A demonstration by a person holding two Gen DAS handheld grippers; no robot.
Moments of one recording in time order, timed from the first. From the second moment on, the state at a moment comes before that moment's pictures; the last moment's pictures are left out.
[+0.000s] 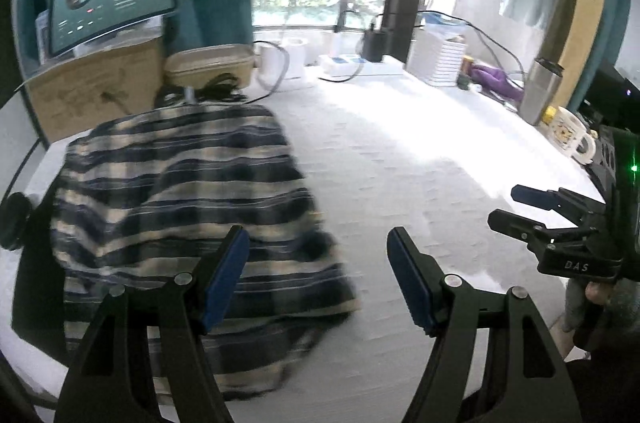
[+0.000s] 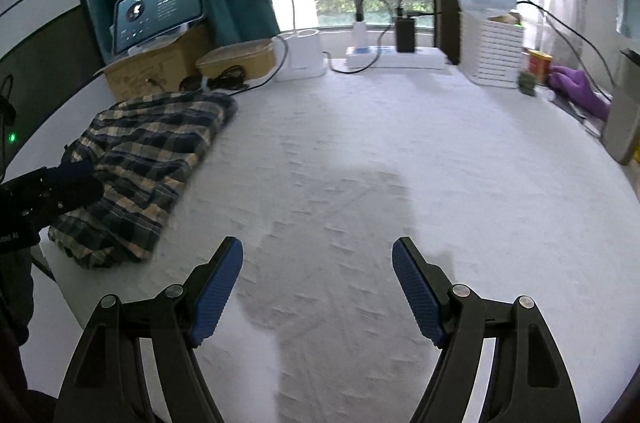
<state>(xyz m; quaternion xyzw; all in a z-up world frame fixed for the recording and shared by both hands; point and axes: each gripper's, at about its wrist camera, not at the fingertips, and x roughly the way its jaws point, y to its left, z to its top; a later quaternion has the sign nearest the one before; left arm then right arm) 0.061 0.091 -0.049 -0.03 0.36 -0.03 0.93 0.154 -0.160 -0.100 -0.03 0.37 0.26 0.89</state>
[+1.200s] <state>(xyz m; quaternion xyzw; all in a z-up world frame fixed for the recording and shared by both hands) -0.004 -0.016 0.048 0.00 0.16 -0.02 0.99 0.063 -0.284 0.024 -0.04 0.21 0.20 0.96</state>
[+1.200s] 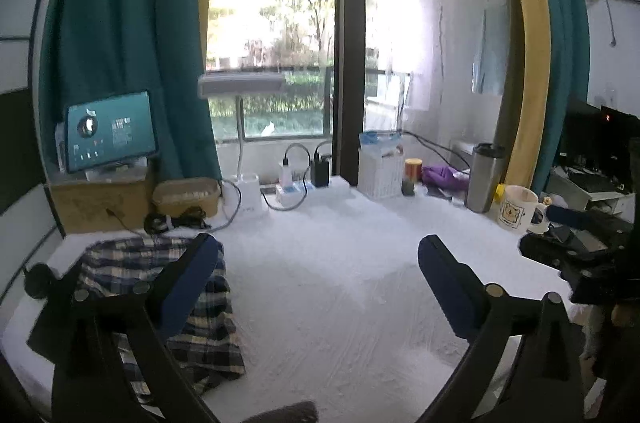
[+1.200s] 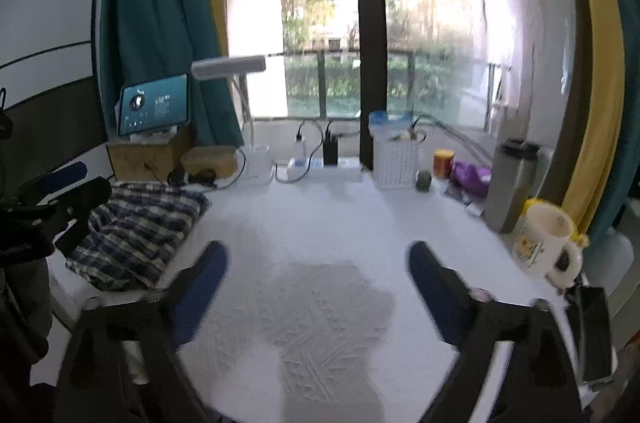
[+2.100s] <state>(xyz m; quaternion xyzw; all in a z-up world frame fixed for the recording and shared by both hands) -0.020 0.015 0.049 0.00 0.13 0.02 0.99 0.052 -0.267 0.042 -0.03 0.19 0.21 0.96</state>
